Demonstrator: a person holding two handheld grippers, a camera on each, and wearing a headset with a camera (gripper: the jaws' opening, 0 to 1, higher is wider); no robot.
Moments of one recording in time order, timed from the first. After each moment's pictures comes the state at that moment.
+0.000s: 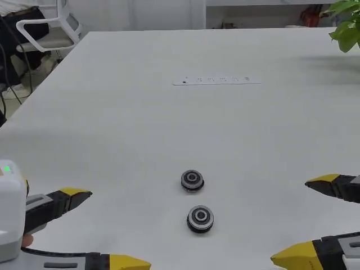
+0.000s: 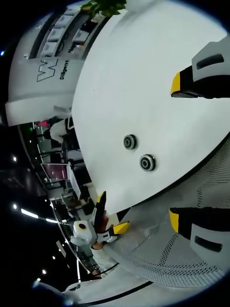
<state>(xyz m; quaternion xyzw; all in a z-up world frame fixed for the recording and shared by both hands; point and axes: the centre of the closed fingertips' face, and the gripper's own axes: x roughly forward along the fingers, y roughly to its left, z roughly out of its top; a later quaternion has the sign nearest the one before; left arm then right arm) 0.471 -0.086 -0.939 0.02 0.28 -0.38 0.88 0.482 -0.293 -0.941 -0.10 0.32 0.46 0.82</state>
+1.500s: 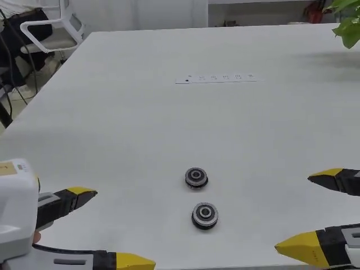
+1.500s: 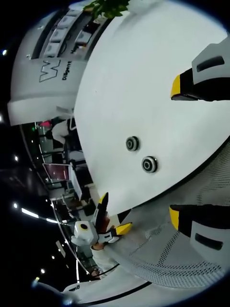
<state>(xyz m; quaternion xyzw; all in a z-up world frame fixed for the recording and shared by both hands) 0.469 -0.086 -0.943 0.03 0.29 -0.39 0.88 0.486 -0.294 -0.937 -0.11 0.31 0.46 0.83</state>
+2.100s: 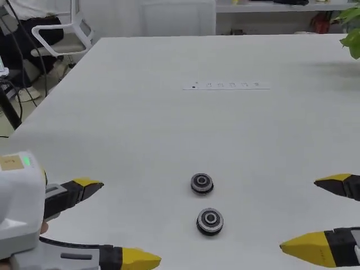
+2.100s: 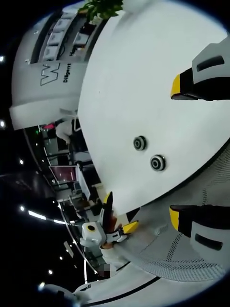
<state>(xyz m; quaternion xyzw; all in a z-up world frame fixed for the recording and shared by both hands) 0.475 -0.088 -0.922 0.05 0.25 -0.39 0.88 0.493 -0.290 -0.917 -0.05 0.29 0.46 0.84</state>
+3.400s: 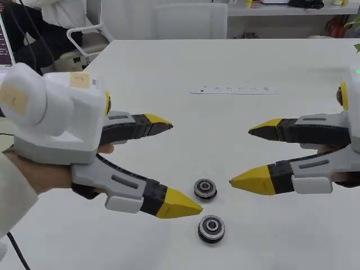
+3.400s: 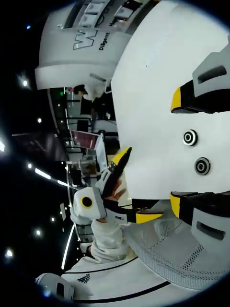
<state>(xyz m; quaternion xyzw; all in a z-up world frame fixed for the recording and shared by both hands) 0.528 -0.166 -0.876 0.15 0.15 -0.54 0.82 0.548 -0.210 -0.879 -0.12 0.17 0.60 0.77</state>
